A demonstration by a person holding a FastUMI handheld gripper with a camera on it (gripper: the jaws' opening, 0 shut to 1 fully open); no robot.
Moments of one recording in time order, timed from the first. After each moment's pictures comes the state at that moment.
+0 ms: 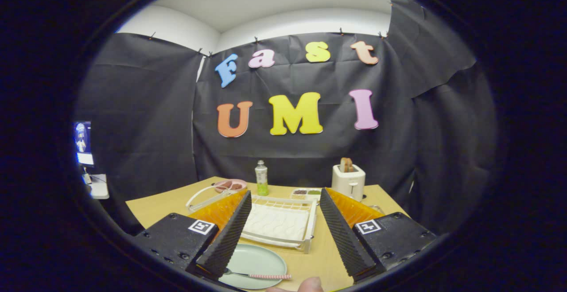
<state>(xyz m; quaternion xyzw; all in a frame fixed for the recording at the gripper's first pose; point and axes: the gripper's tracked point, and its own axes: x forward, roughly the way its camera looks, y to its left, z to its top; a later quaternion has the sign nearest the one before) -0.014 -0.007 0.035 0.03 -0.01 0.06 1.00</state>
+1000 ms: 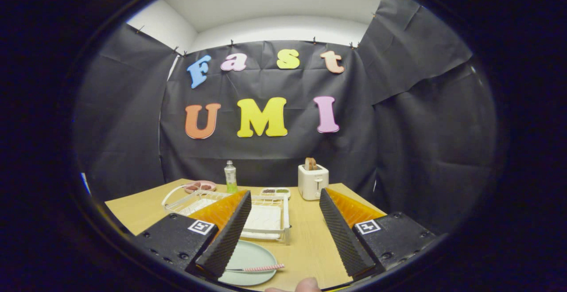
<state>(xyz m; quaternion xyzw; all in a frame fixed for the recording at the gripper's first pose) -0.047 -0.005 0.011 0.04 -0.02 -0.04 1.00</state>
